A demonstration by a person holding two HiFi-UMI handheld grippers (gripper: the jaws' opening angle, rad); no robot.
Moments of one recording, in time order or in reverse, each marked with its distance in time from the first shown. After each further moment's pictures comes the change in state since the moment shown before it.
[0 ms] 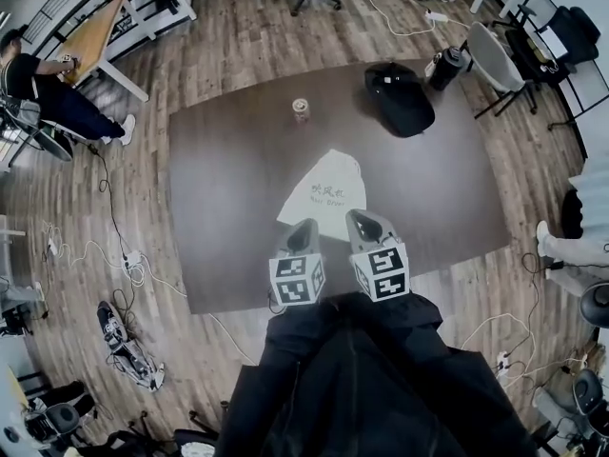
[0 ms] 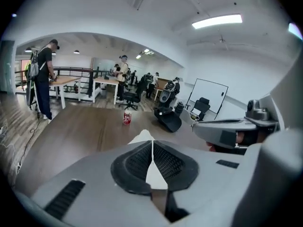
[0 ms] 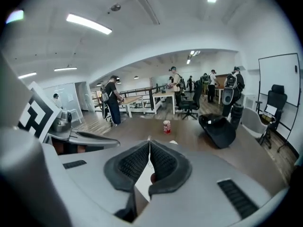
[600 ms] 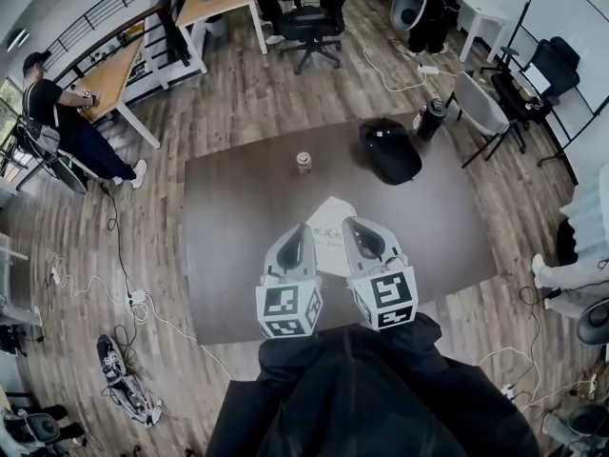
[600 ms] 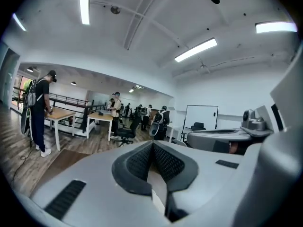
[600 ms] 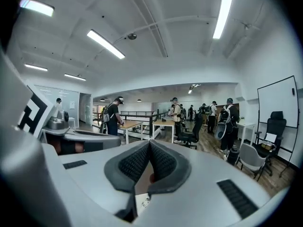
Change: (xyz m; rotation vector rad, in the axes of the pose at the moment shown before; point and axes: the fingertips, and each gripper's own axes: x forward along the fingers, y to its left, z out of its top) left arm -0.109 -0.049 0.162 0.130 -0.418 -0.027; right arm -0.088 0.030 0.162 -0.136 -0.340 -0.037
